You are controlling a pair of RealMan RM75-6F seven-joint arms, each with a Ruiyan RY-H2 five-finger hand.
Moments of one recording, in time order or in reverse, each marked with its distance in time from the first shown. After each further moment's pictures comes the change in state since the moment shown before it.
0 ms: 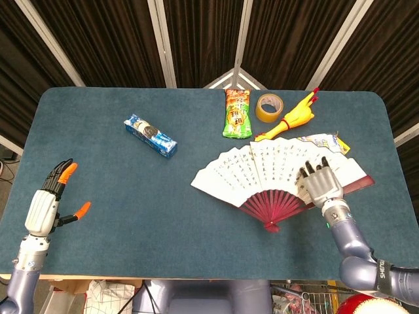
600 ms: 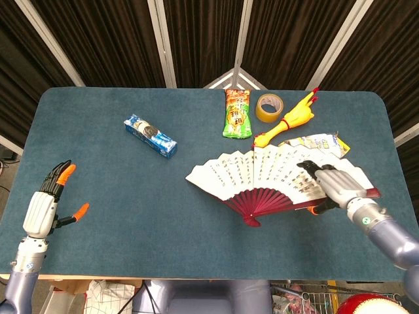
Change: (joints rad) left arm 0.014 0.009 -0.001 -0.018 0.002 -0.010 0.025; right arm -0.296 0.477 0.415 -0.090 -0.306 -0.650 0.993
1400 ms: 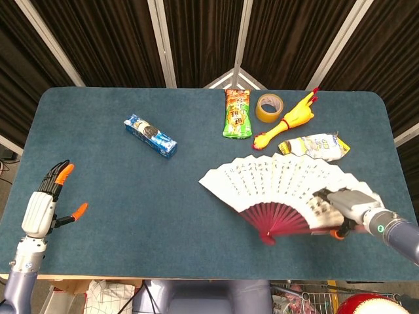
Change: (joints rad) left arm 0.007 0.003 -0.010 -0.001 -0.002 -0.012 -0.004; right arm 0.247 0.094 -0.245 0.090 -0.030 -0.397 0.020
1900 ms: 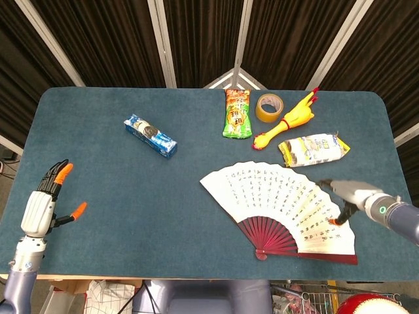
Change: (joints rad) left arm 0.003 -0.001 -0.008 0.006 -0.003 -0.002 0.006; right arm 0.080 -0.037 -0.030 0.107 -0.042 0.025 0.212
